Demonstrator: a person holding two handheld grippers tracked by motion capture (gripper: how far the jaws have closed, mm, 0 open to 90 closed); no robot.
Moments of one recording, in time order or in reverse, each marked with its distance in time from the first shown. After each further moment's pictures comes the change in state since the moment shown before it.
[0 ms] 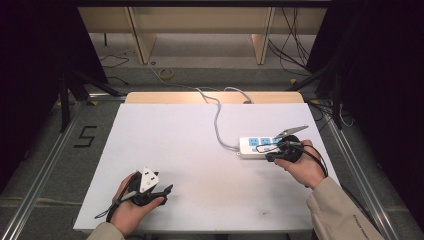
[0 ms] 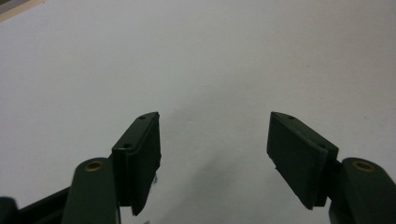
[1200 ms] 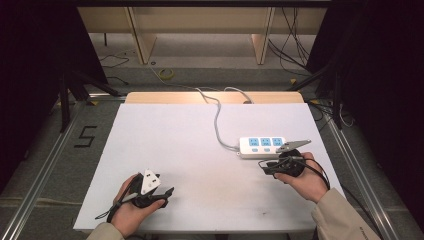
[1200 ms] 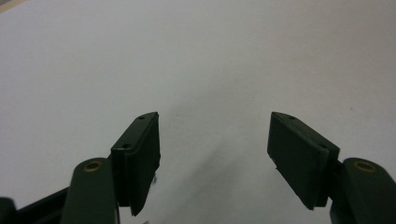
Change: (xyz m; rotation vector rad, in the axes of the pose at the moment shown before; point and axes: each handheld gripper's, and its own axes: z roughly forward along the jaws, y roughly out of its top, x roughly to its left) left arm -0.004 -0.002 0.000 0.010 -0.025 0.013; right arm 0.014 -0.033 0.003 -0.057 0.062 -0.046
